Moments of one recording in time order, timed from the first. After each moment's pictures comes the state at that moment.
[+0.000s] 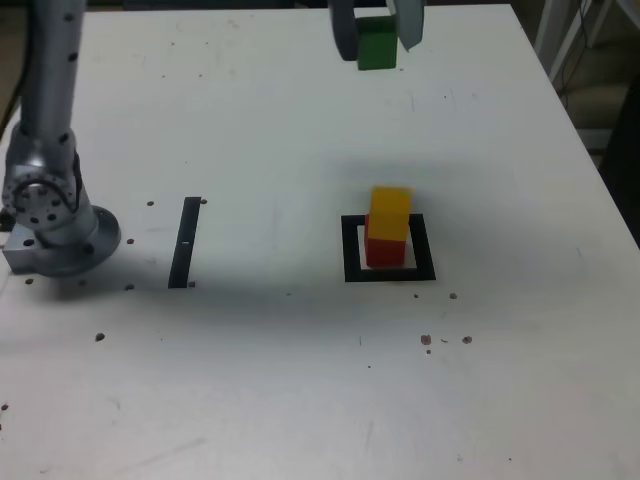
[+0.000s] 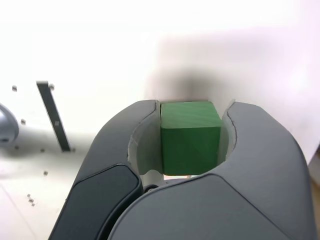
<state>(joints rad) 0.21 1.90 -2.00 1.62 0.04 0.18</state>
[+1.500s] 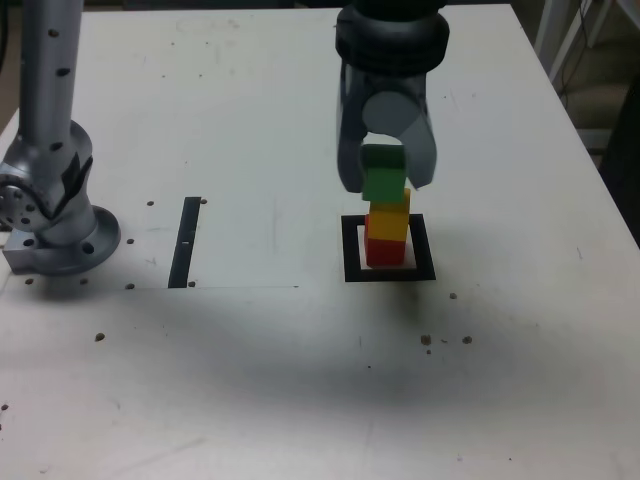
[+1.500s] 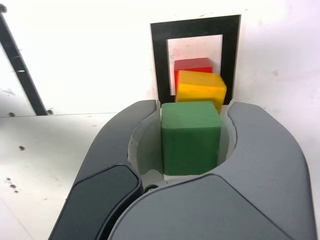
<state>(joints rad) -0.13 1.95 -1.73 1.40 0.05 -0.11</state>
